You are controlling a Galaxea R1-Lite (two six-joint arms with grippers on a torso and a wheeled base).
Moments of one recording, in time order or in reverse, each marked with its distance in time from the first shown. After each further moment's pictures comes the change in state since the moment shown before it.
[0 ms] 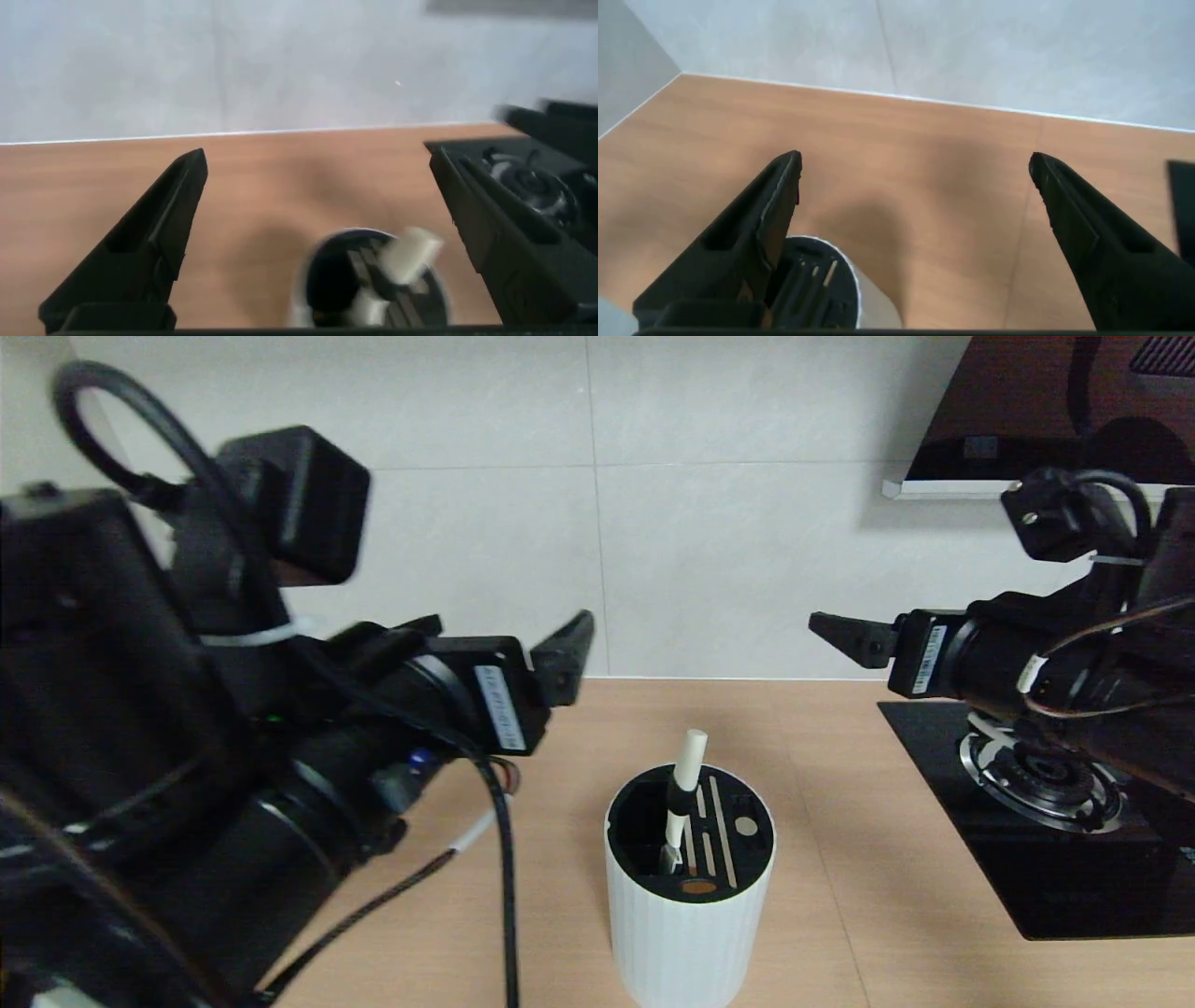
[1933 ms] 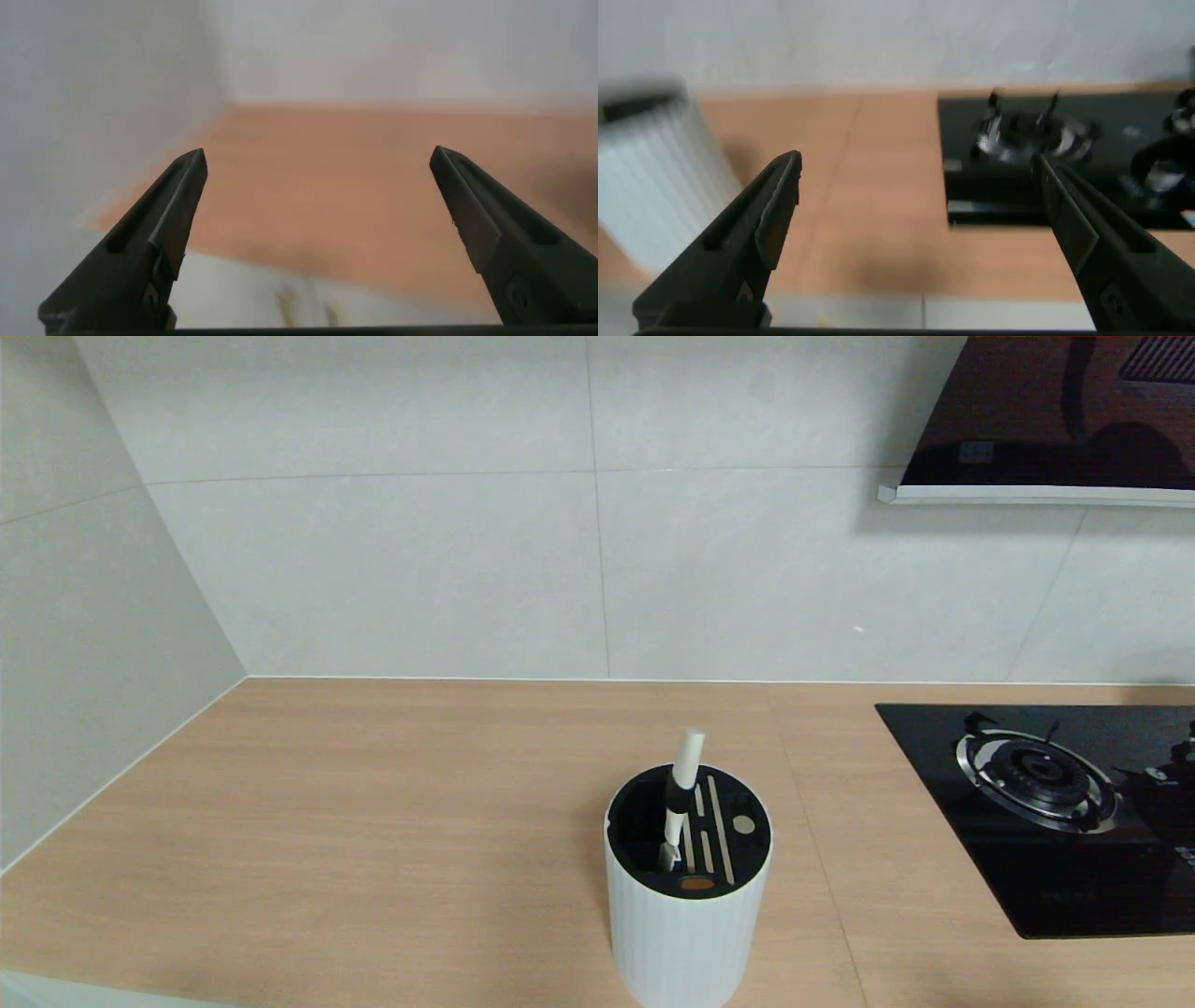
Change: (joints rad) left arm 0.945 -1.438 0.815 0.561 -0.576 0.270; right arm -0.581 -1.462 0.867 0.489 0.253 -0.152
